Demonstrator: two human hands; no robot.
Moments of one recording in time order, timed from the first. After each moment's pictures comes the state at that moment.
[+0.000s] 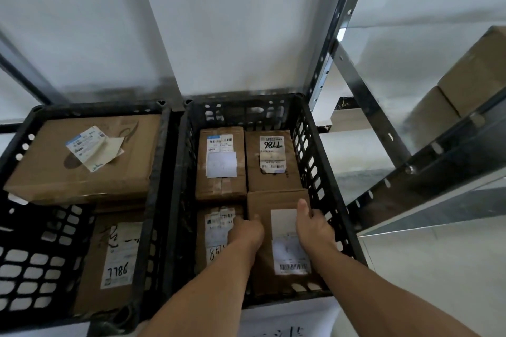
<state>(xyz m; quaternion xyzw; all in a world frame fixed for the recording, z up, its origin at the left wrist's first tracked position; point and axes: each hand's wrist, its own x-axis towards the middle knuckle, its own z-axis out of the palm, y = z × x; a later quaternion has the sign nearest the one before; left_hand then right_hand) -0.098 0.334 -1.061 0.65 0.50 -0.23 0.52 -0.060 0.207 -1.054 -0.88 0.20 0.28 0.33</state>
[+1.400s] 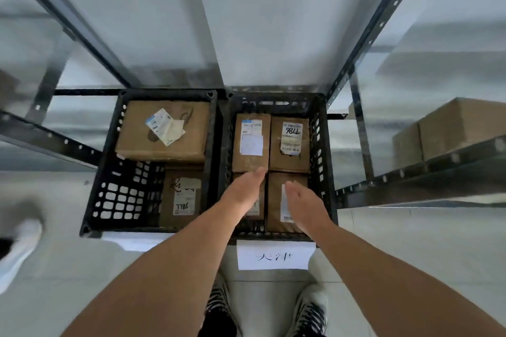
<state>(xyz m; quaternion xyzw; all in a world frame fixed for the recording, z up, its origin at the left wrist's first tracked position) -0.133 0.371 -0.830 0.65 0.41 -0.27 0.58 -0.099 0.229 -0.873 -0.86 0.03 0.38 0.34</state>
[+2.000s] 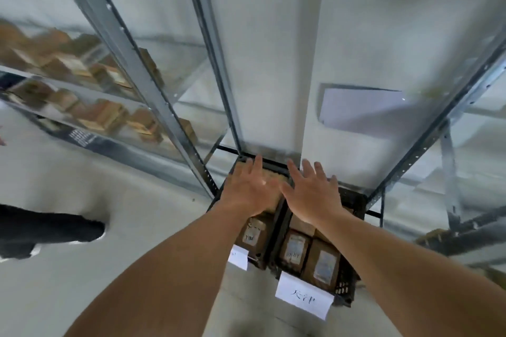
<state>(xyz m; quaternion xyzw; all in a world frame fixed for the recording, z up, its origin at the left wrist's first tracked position) -0.247 0.419 -0.403 0.88 0.41 -0.10 0.24 -0.140 0.313 -0.426 -0.89 -0.42 0.19 0.06</state>
